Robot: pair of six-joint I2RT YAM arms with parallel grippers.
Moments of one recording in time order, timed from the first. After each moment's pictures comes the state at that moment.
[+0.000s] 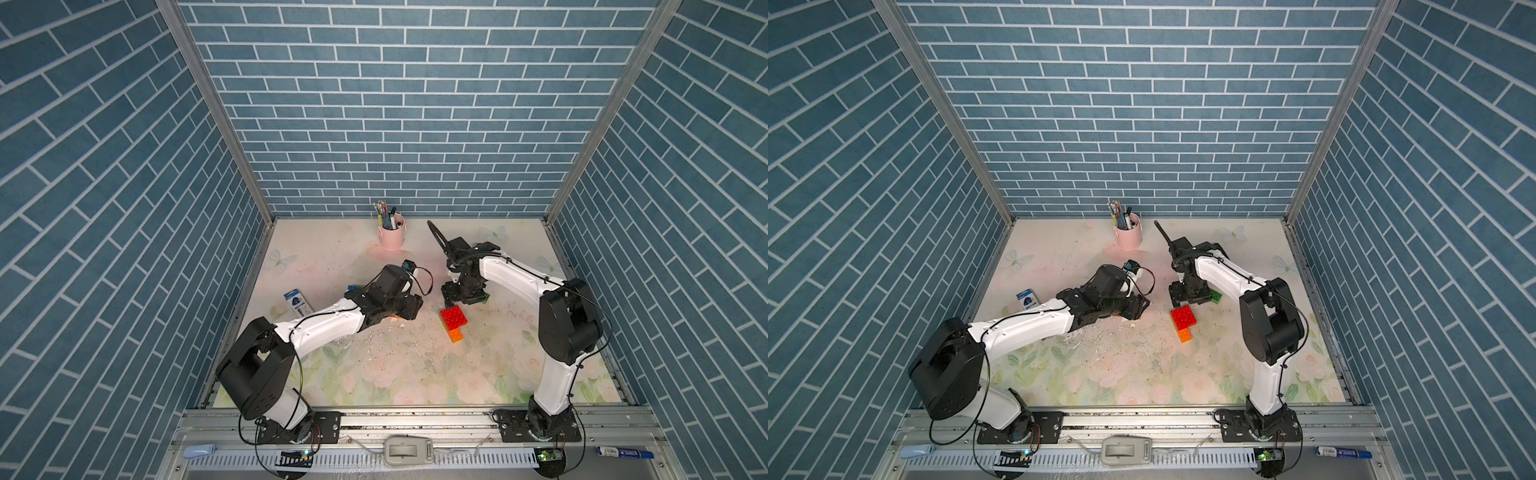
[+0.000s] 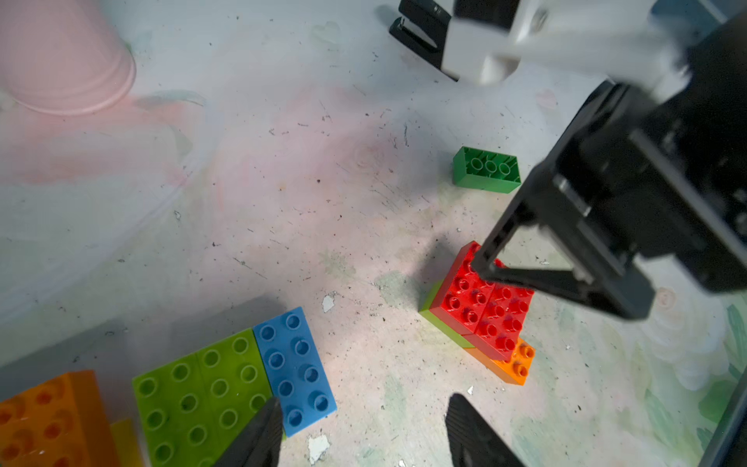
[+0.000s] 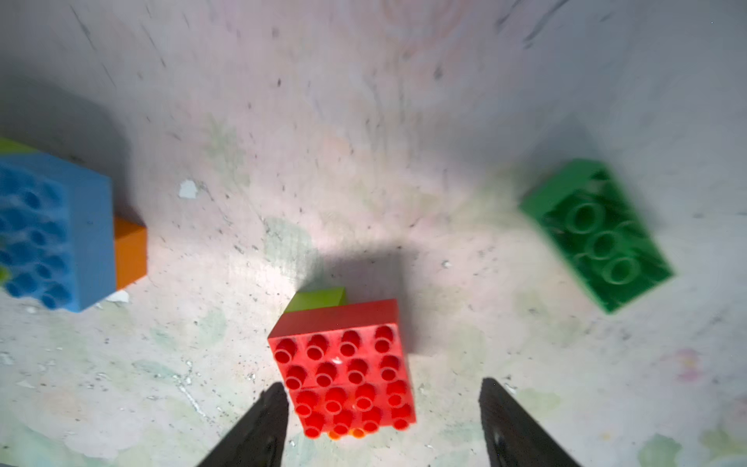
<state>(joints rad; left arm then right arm) -0.76 1.51 0.97 -0.19 0.04 -0.28 0.48 1.80 1.46 -1.07 -0.06 0.27</state>
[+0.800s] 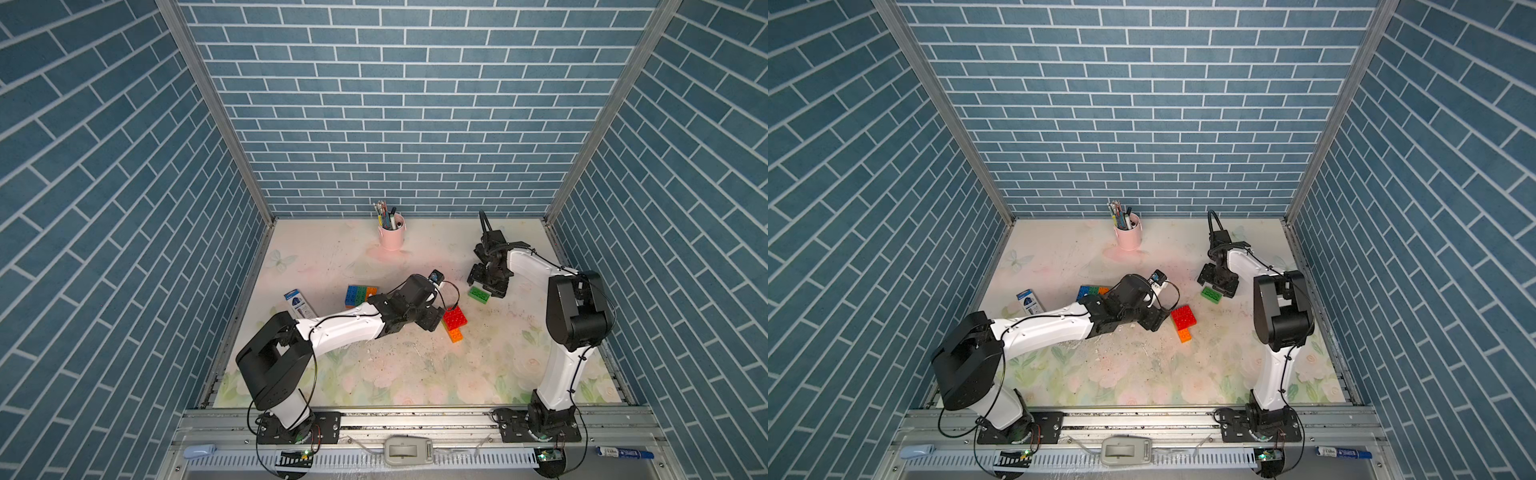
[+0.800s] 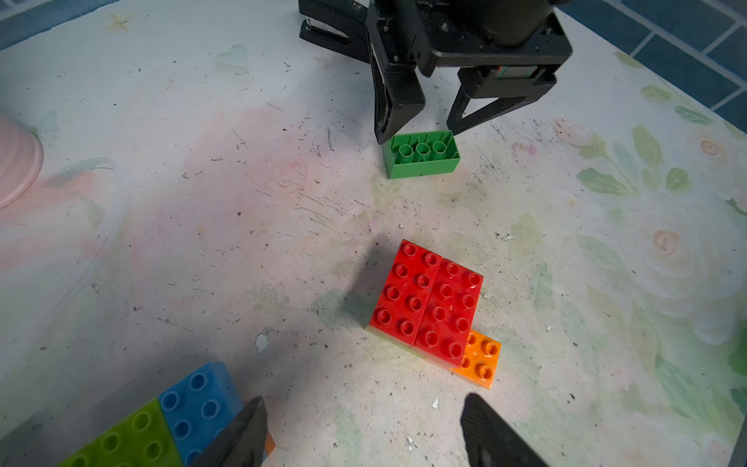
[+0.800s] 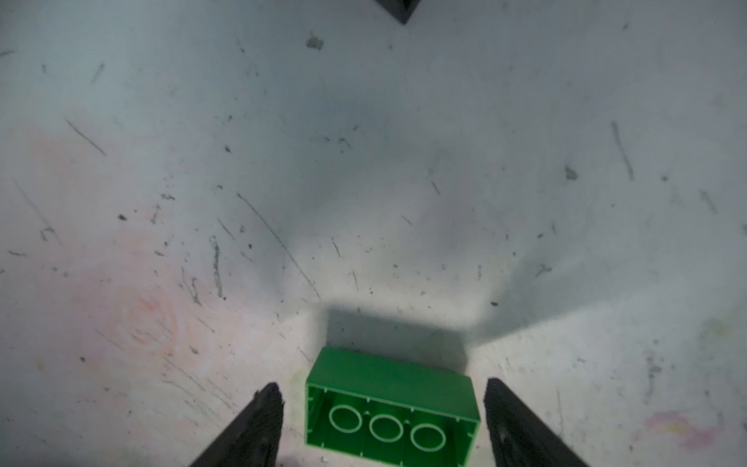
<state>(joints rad) -0.91 1.63 1.05 -0.16 -0.05 -0.17 0.26 1.95 1.37 -0.78 -0.06 0.68</state>
